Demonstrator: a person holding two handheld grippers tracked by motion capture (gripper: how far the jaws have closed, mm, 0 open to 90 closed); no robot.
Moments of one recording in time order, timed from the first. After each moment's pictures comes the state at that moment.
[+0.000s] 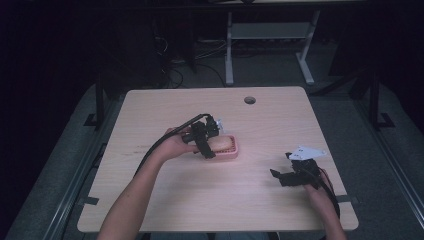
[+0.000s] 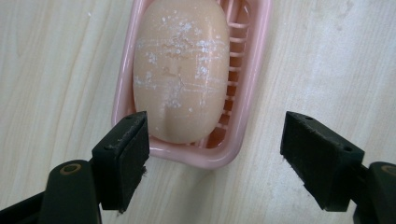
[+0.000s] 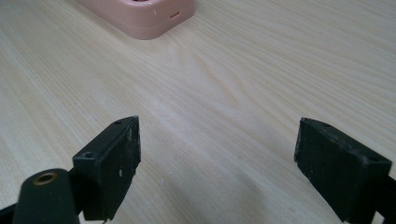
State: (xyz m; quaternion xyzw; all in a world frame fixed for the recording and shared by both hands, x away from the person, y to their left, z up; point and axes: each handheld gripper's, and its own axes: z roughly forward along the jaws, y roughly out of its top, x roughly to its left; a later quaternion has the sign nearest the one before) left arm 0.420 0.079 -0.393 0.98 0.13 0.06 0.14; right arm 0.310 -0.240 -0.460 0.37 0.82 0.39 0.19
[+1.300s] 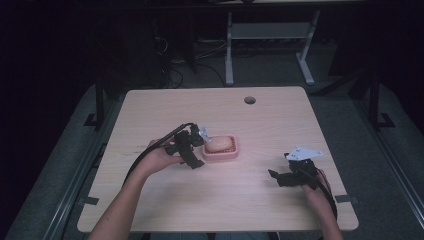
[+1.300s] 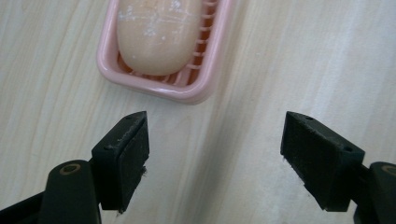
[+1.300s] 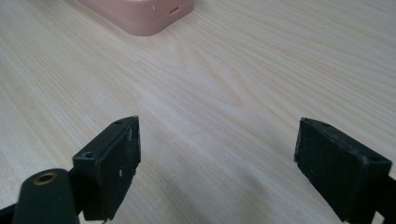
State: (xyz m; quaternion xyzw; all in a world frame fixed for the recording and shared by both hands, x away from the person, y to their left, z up) left arm 0.381 0.119 -0.389 0.97 0.14 0.08 0.16; right arm 0.311 -0.234 -0.462 0.37 0.82 0.38 0.20
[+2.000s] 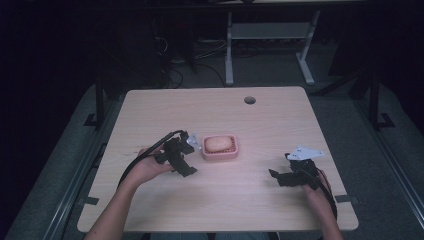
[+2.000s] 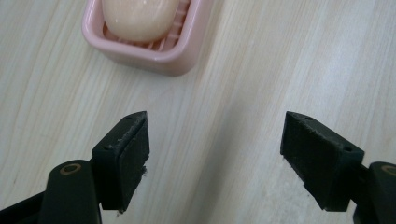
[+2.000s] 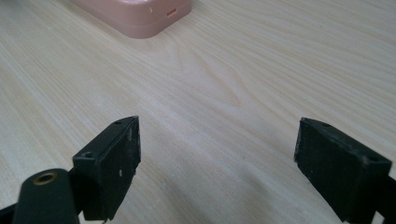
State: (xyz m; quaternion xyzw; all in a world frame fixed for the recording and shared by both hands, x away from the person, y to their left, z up) left arm 0.356 0.148 -0.392 0.97 0.15 0.08 0.18; right arm 0.311 -0.236 -0.463 0.38 0.82 0.38 0.19
